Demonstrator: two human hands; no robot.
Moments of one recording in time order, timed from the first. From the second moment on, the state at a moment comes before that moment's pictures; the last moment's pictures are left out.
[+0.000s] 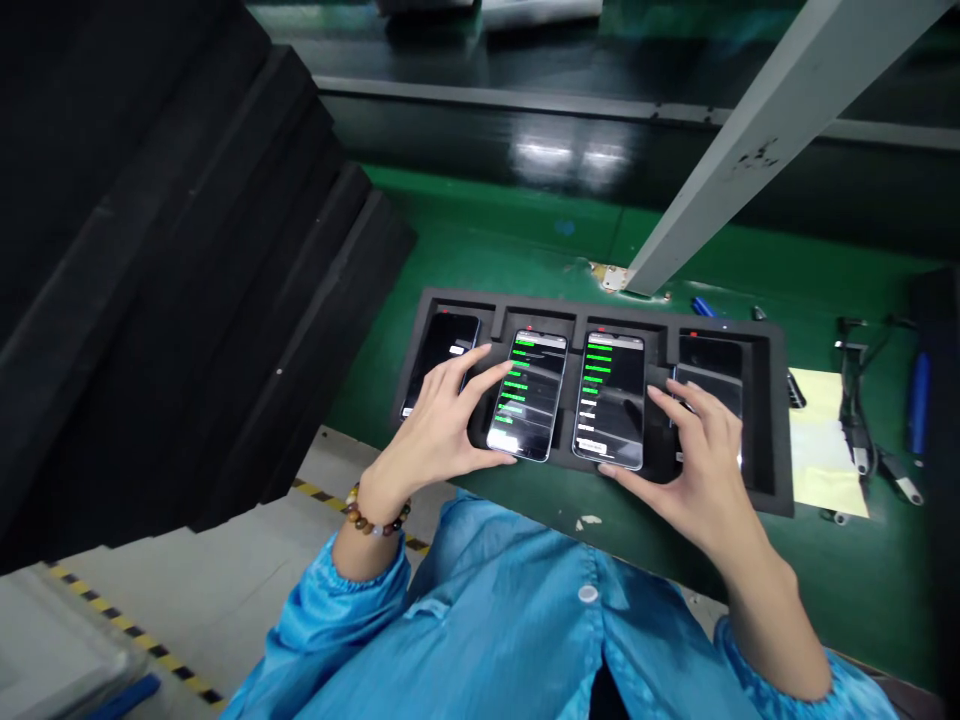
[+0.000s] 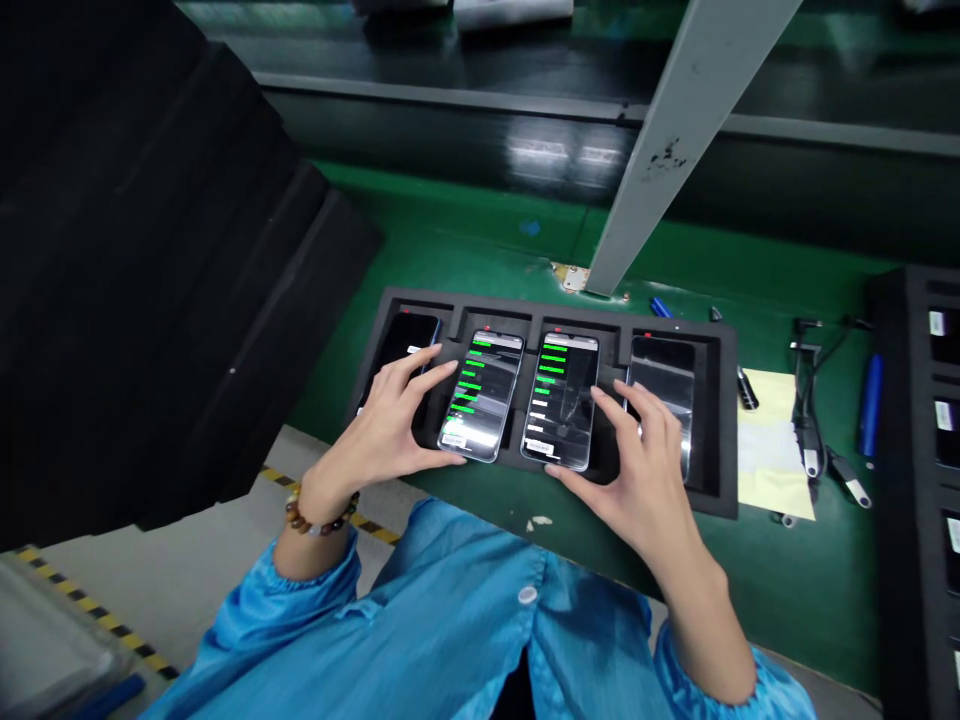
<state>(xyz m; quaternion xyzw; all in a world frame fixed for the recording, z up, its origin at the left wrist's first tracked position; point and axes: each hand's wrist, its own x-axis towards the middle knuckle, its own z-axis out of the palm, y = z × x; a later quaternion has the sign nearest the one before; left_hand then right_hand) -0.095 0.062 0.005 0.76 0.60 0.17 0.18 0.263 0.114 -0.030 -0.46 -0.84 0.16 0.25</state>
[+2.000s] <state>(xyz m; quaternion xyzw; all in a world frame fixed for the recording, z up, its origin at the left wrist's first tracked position) -0.081 0.090 -0.021 0.76 0.58 0.25 0.11 0.245 0.130 -0.036 -0.47 -0.84 0.19 0.19</state>
